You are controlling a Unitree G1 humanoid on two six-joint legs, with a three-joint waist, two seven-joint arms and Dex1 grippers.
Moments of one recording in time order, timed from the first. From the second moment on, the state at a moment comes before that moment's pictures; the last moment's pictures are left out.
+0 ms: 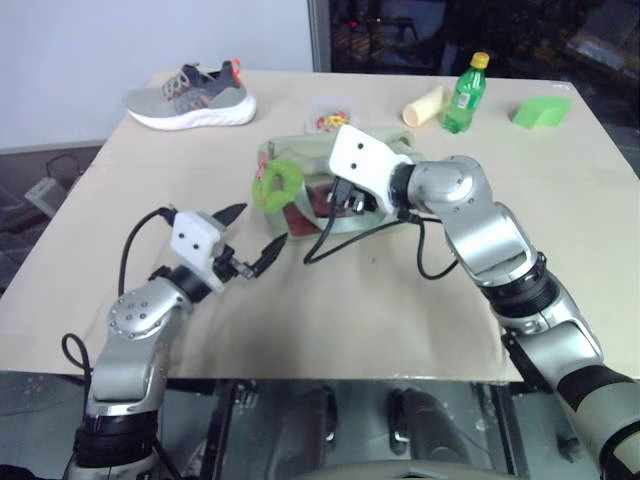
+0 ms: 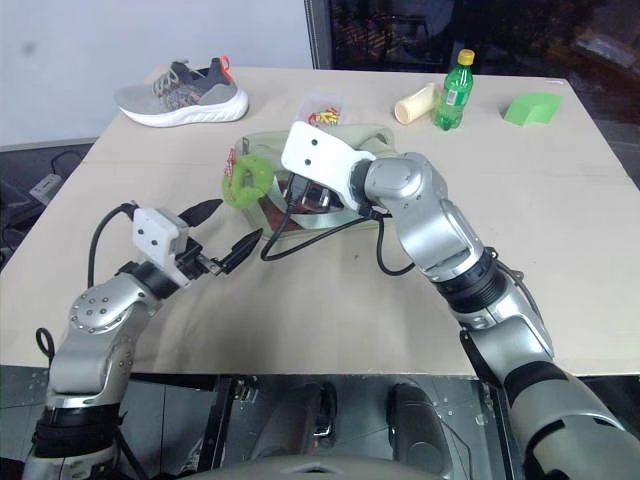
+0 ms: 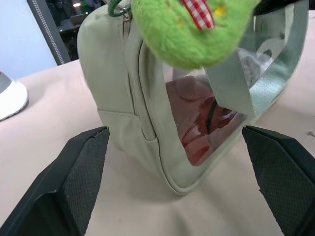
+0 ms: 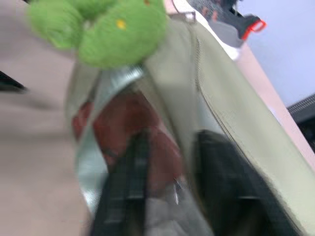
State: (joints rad) left arm -0.09 0.55 0.19 -0.28 -0.32 0.17 -0.62; right arm -0.96 -0.28 0.41 -0.18 -0.15 0.77 0.80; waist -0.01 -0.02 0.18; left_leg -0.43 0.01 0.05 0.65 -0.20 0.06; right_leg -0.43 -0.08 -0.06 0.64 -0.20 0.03
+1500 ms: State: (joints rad) left arm -0.22 0.52 0.13 -0.11 -0.24 0.04 -0.63; right arm -0.99 0.13 0.00 -0.18 0.35 1.35 0.32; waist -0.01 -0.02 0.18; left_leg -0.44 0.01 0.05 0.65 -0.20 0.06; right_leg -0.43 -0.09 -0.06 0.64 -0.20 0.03
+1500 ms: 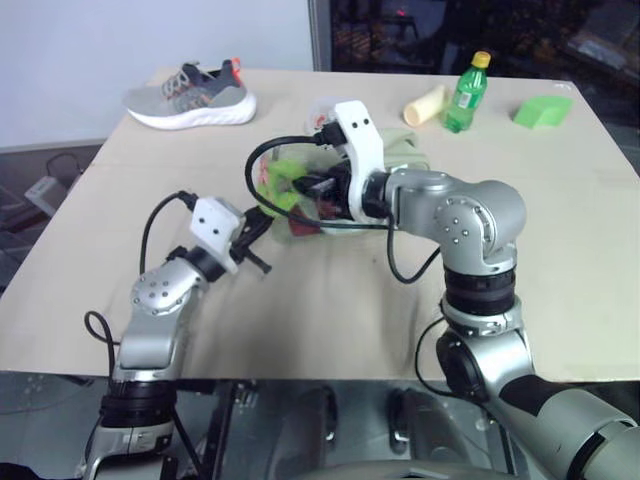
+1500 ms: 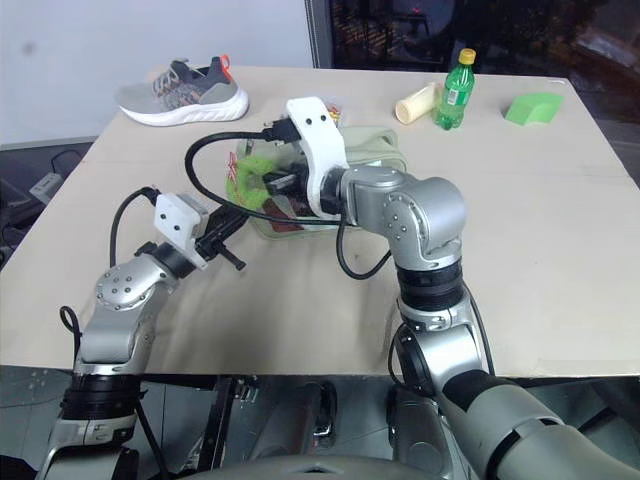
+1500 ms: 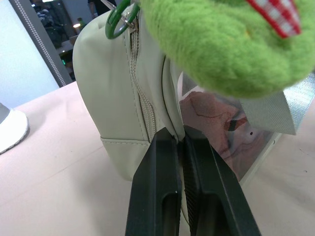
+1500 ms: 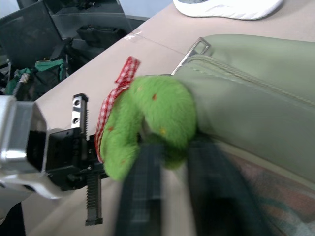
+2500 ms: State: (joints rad) left arm -0.15 0.51 0.11 -0.19 -0.19 0.06 -0.52; right arm -1.23 -0.31 0.28 0.18 0.12 0.64 0.54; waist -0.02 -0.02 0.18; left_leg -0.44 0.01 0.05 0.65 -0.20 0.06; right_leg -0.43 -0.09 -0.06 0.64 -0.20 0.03
